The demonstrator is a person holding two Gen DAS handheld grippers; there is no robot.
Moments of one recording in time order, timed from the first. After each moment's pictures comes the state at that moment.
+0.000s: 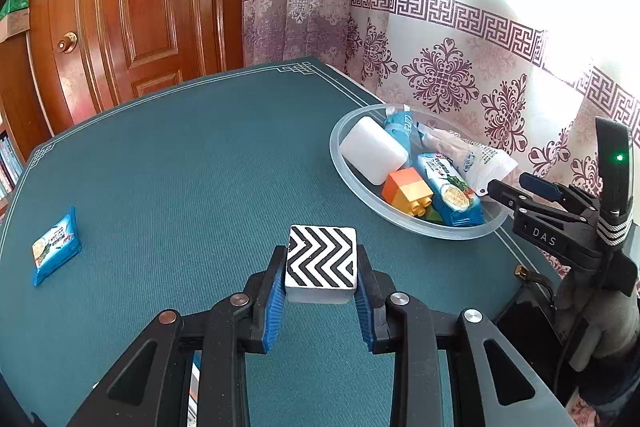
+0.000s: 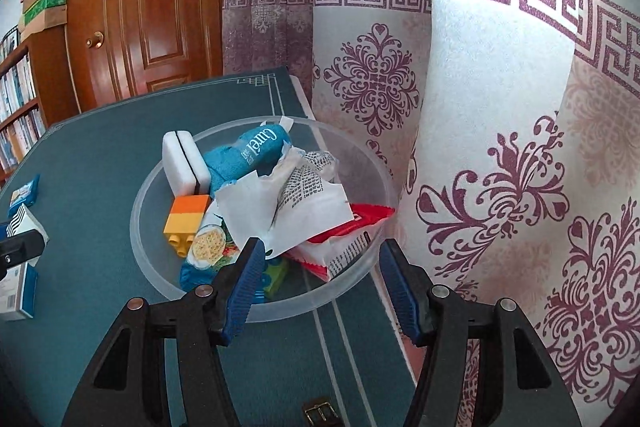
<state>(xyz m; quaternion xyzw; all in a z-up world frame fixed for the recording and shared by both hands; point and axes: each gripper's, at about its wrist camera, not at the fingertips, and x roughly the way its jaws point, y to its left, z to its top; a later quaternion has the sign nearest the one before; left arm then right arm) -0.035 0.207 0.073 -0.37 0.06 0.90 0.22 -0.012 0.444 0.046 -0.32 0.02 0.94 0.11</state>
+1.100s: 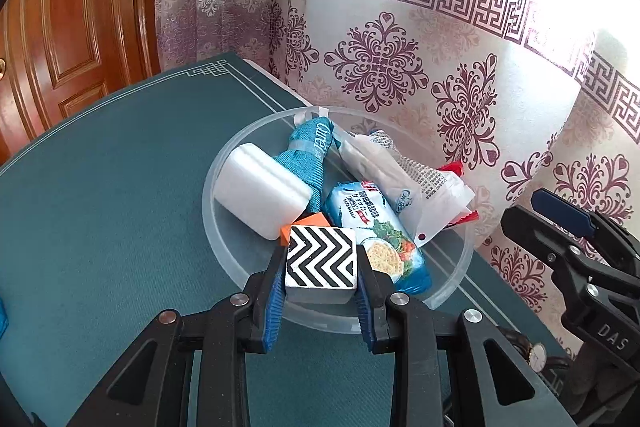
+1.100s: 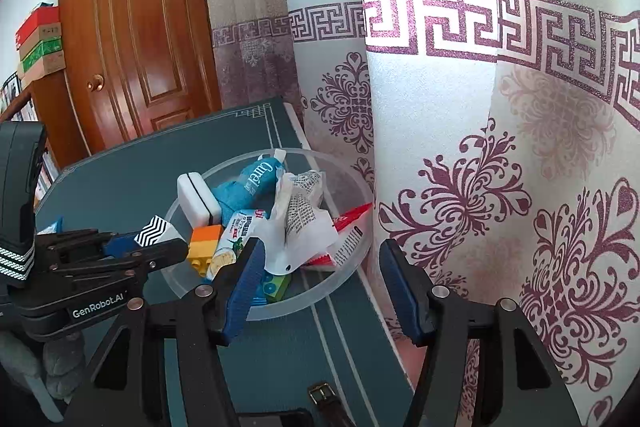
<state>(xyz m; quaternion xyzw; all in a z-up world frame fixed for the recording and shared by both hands) -0.082 0.307 0.061 -0.38 0.08 0.87 0.31 0.024 0.455 0.078 -0.29 0.08 0.95 0.11</state>
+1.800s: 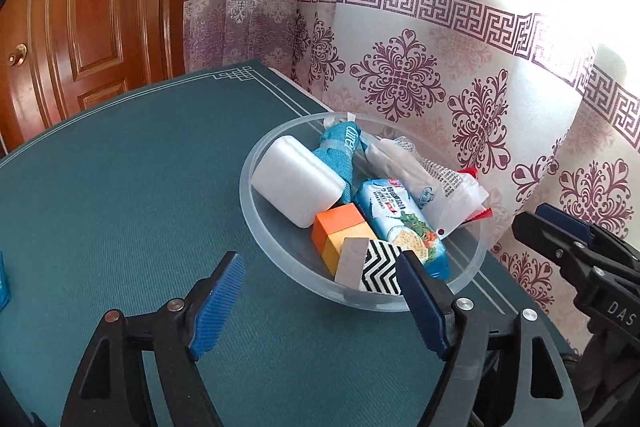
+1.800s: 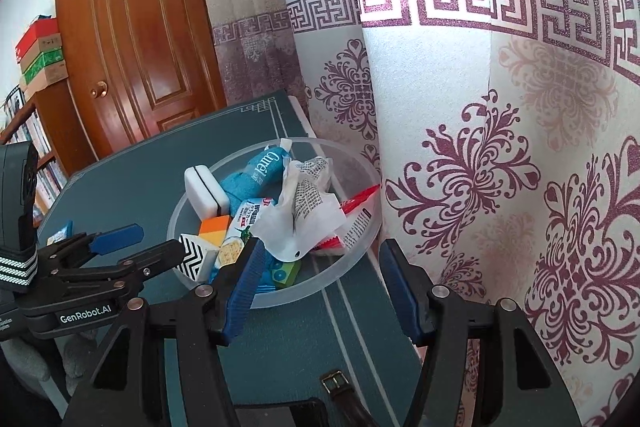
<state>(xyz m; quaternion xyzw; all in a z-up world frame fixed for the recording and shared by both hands) -0.072 0.274 0.058 -0.36 0.05 0.89 0.29 0.029 0.453 0.072 -0.29 0.11 0.95 0.09</state>
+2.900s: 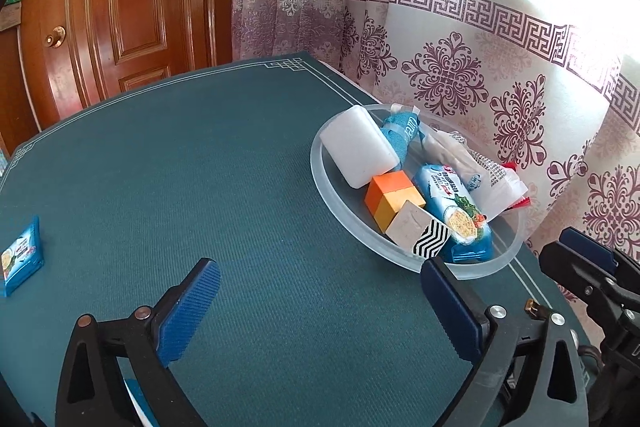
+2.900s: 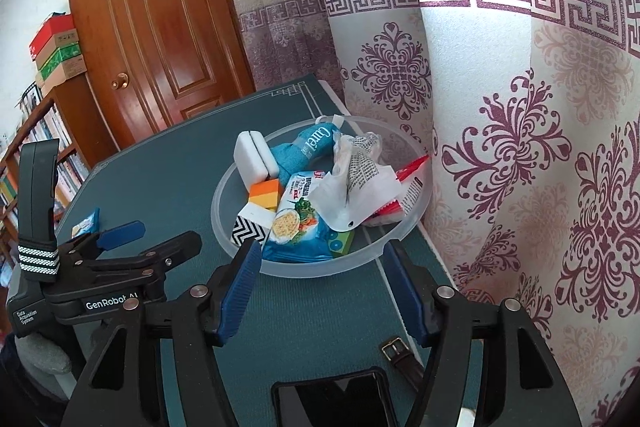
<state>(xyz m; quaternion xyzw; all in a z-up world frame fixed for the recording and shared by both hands) -0.064 0.233 0.057 -0.37 0.05 0.90 0.23 0.035 0.413 0.066 -0.31 0.12 0.94 0.05</state>
